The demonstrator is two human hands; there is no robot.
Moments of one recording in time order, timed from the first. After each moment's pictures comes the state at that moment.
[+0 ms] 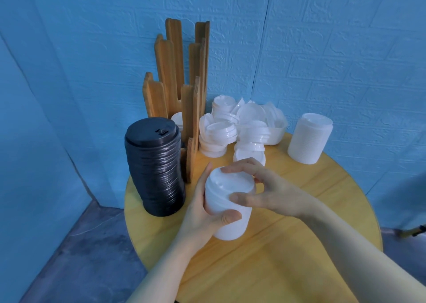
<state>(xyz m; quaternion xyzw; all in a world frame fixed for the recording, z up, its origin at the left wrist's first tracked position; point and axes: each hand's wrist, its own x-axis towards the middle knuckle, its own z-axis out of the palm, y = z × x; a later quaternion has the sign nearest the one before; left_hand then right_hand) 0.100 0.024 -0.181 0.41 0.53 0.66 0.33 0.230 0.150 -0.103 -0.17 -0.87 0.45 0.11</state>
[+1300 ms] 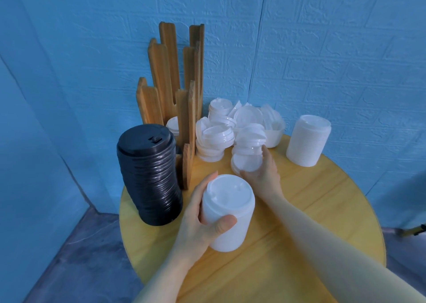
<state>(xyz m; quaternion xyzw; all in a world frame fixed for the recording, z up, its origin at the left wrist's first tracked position) 0.097 0.025 -0.186 0.43 0.56 0.66 0.27 0.175 0.229 -0.191 -0.45 -0.76 0.33 0.34</state>
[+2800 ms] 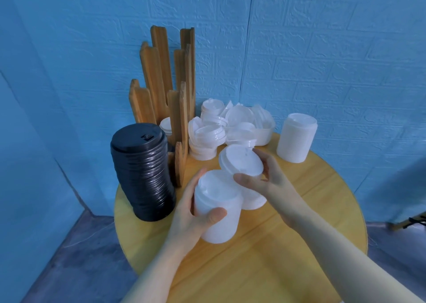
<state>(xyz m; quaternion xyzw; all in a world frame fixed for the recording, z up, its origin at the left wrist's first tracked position) 0.100 0.024 -0.181 0.42 0.54 0.67 0.28 0.246 0.149 -0.119 -0.31 -0.71 0.55 0.30</state>
